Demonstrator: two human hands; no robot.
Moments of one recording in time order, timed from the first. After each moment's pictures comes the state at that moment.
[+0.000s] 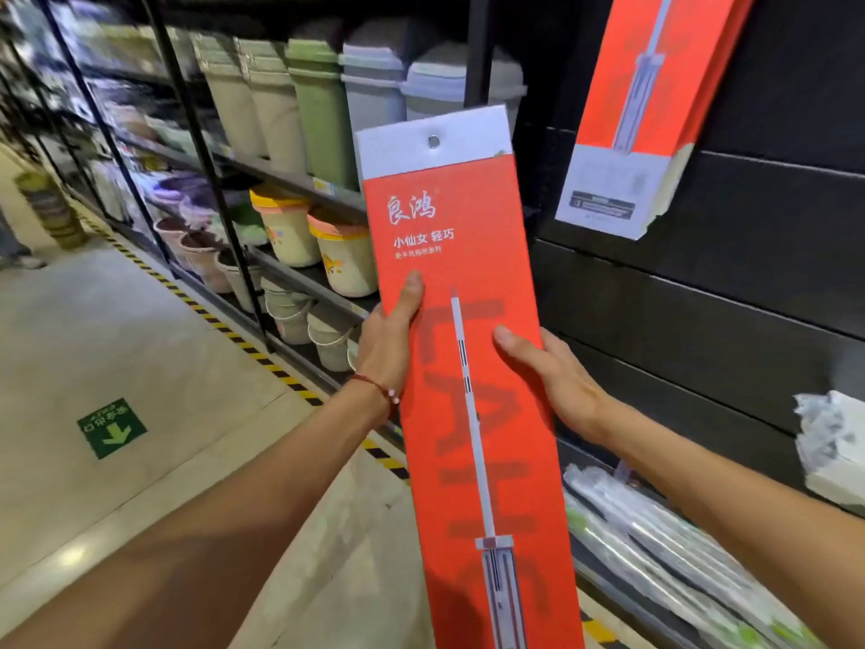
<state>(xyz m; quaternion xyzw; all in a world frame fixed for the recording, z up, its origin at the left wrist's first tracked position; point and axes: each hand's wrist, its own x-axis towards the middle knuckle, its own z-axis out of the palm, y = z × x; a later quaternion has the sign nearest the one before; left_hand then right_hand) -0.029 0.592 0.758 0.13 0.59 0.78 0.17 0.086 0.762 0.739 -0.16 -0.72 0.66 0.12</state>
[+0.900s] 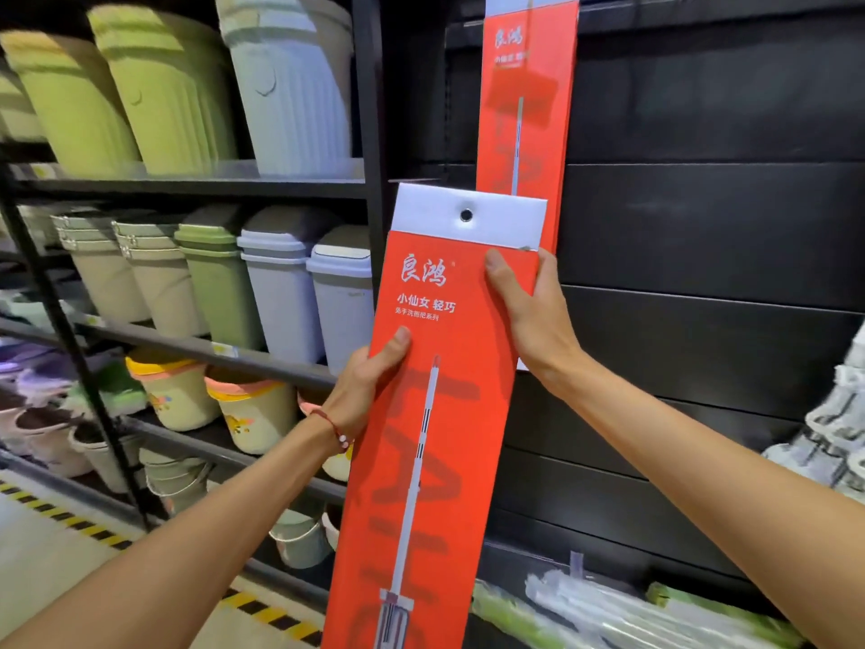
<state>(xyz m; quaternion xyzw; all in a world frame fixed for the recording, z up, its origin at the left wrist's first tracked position) -0.126 0.648 0.908 0.38 0.57 0.67 0.30 0.023 0.790 0.969 -0.18 -0.70 0.50 0.48</state>
